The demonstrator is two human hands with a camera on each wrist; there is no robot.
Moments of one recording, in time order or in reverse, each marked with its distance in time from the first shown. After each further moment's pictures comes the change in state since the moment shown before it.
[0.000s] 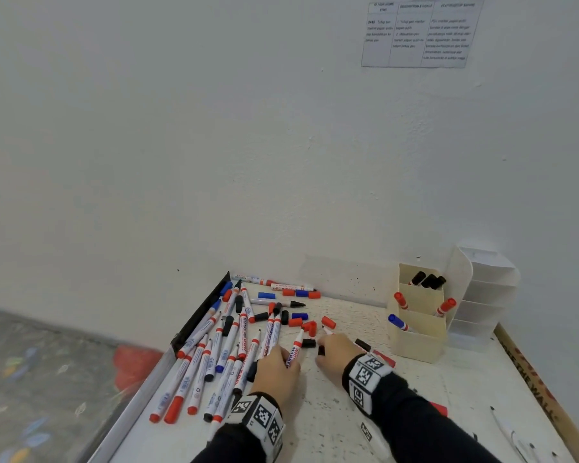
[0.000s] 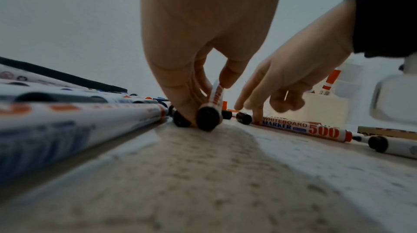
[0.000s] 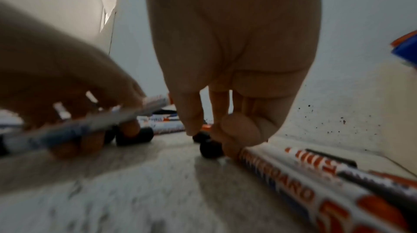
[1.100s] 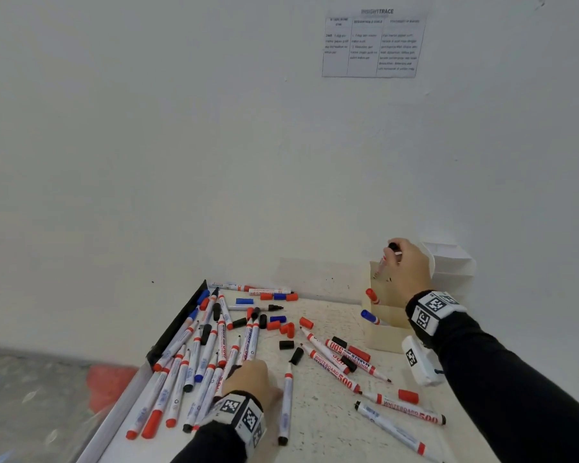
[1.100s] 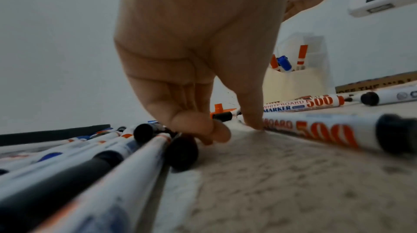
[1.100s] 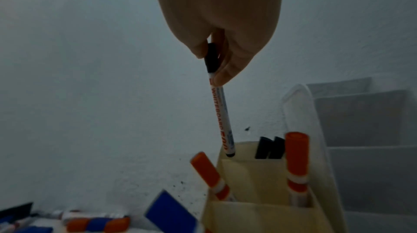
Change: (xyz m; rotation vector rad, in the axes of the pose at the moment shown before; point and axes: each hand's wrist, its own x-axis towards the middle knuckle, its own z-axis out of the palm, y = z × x) left_hand -0.006 0.006 -0.008 0.612 -0.165 -0.027; right_hand -0.021 0.091 -0.140 0.525 0.956 -0.034
